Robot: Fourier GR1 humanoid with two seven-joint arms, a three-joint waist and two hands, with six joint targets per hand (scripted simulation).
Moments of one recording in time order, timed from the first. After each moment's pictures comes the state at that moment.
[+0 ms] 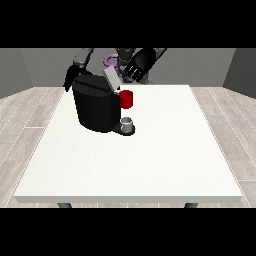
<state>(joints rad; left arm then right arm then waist) -1.15 0.41 0.13 -0.72 -0.71 -0.44 -0.03 -0.37 -0.05 0.01 -1.27 0.18 -0.16 -0.01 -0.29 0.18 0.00</state>
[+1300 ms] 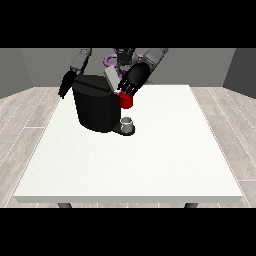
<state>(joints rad) -1.25 0.43 0.13 -0.65 -0.75 -0.42 -0.08 -0.44 -0.07 -0.04 -1.28 0.18 -0.19 0.00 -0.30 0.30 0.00</state>
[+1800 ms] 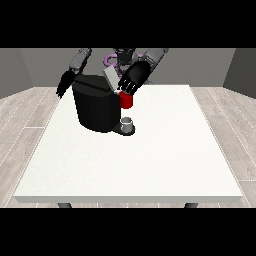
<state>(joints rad) -1.27 0.45 0.13 -0.64 -0.76 -0.41 -0.11 -0.45 -0.08 -0.06 -1.28 0.16 -0.18 0.01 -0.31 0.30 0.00</state>
